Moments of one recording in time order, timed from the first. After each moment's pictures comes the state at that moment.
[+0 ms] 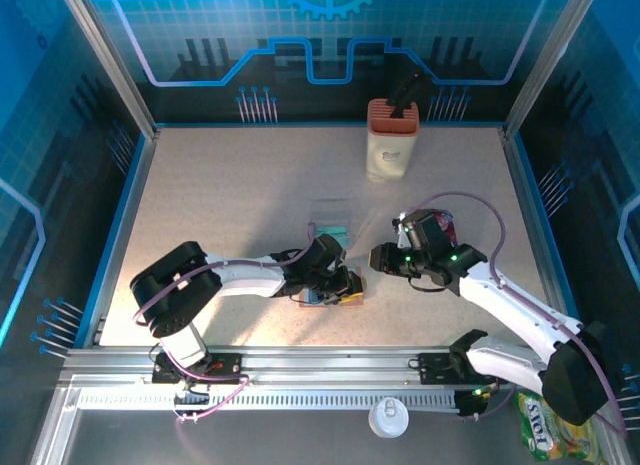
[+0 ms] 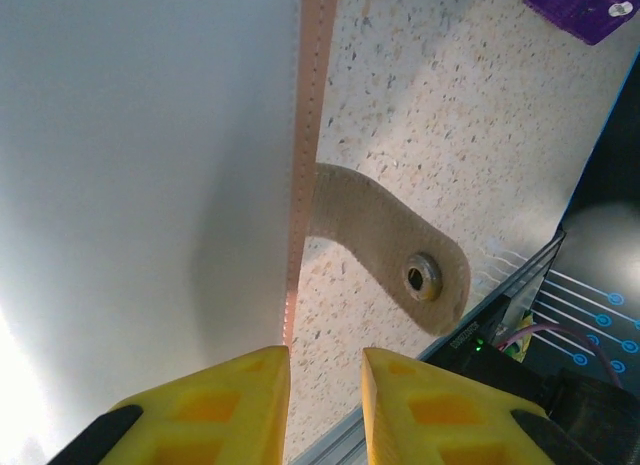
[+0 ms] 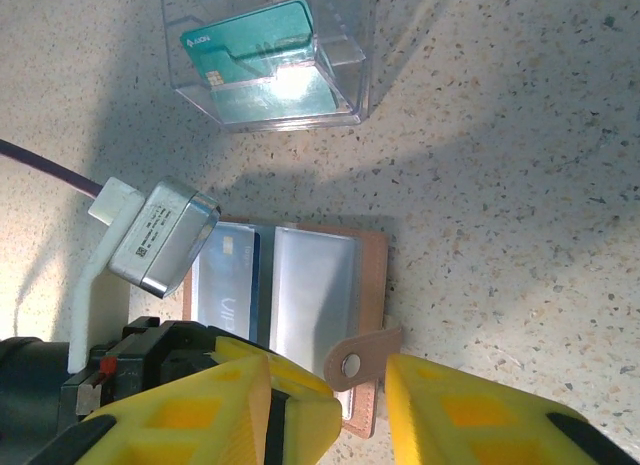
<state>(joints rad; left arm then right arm) -0.90 1.70 0.79 0.08 0.41 -1.29 0.53 1.07 0.68 -0.51 -0.24 0.69</state>
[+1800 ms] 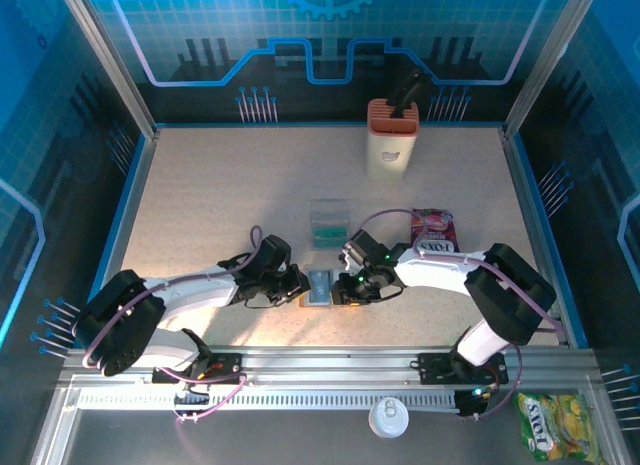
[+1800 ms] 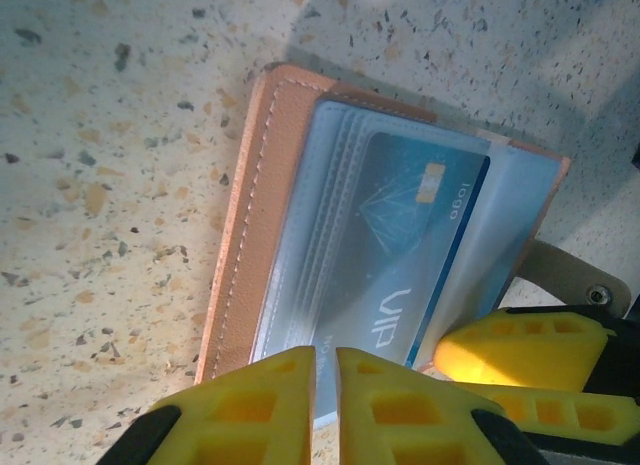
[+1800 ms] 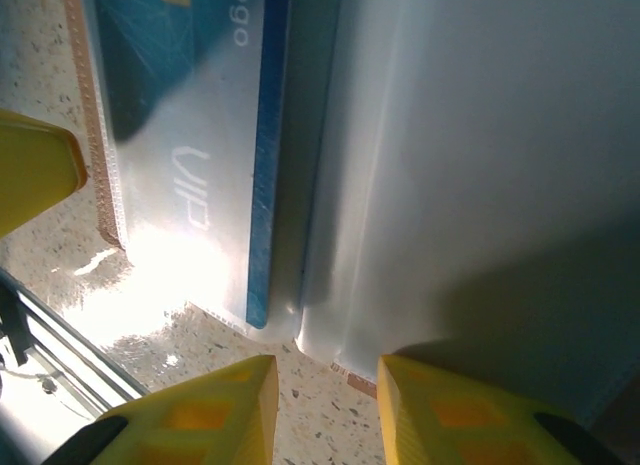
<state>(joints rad) -0.68 1.37 0.52 -0.11 0.32 -1.19 0.80 1.58 0.76 -0.39 -0.41 0.71</state>
